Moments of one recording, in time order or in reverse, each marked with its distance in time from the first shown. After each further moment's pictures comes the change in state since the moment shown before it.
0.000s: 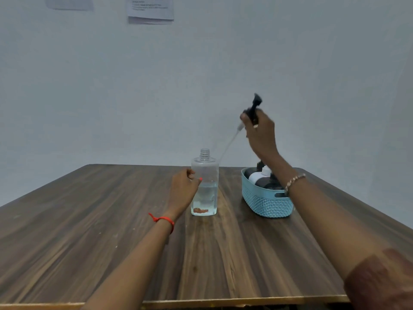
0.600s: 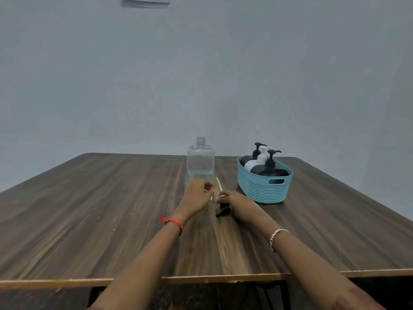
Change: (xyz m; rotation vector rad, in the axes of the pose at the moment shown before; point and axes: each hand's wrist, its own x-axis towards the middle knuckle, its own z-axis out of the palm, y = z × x) left_hand -0.043 0.006 0.031 0.157 -0.343 0.001; right_hand -0.155 0.091 0.009 -0.693 -1.025 -0.106
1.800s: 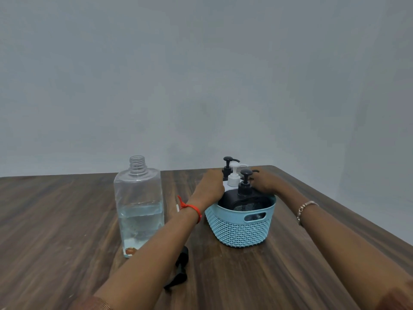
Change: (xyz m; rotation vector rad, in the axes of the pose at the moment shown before) left_hand 0.169 0.066 0.113 0.214 -0.207 0.079; right_hand 0.052 0.187 -0.084 0.222 -0.009 0.571
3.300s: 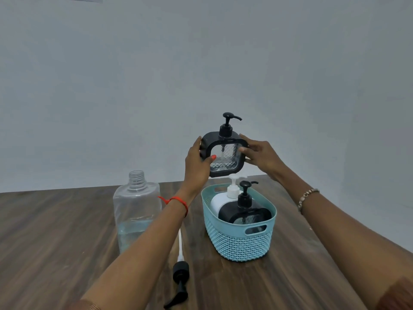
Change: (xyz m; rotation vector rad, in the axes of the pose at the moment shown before) left_hand 0.027 -0.001 -0.044 -0.758 0.410 0.173; right_hand 0.018 -0.018 -0.046 0.940 0.304 -0.321
